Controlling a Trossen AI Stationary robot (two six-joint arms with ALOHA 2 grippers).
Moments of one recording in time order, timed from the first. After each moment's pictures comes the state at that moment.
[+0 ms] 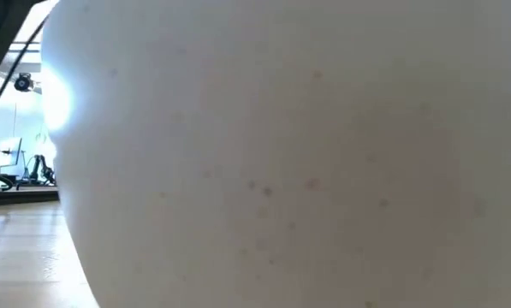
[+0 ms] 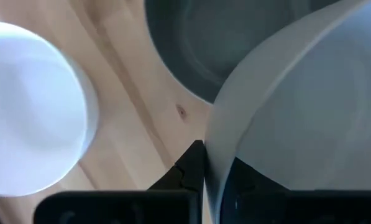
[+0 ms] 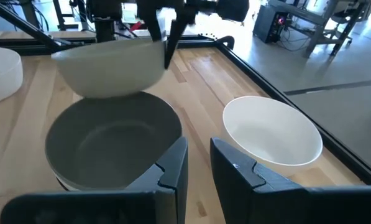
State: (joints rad) left arm 0.23 1.87 1.71 -1.18 0.10 0.66; right arm 0.17 0.94 0.45 0.13 0.47 0.07
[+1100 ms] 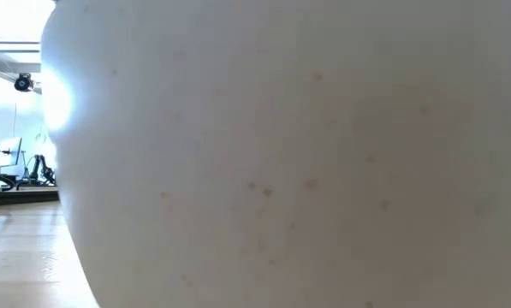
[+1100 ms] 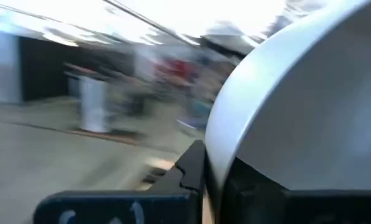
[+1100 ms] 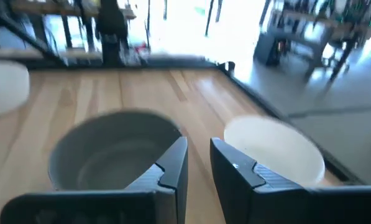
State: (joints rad) left arm 0.17 1.24 0.72 0.76 -0.16 -0.05; right arm 0.17 0.94 0.37 0.34 0.46 -0.01
